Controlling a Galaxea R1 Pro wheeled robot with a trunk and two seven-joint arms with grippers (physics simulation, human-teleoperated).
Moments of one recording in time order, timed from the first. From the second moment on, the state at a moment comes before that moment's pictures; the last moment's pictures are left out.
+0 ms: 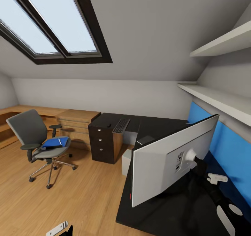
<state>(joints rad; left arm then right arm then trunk) -0.12 0.01 0.24 -0.64 0.30 -0.14 -0.02 -0.39 -0.30 -0.16 -0.69 -0.33 -0.29 0.28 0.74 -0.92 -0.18</state>
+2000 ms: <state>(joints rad) -0.12 0.01 0.24 -0.61 0.30 -0.16 -0.02 -0.39 -0.28 -0.16 -0.64 -0.33 -0.29 0.29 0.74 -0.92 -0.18</state>
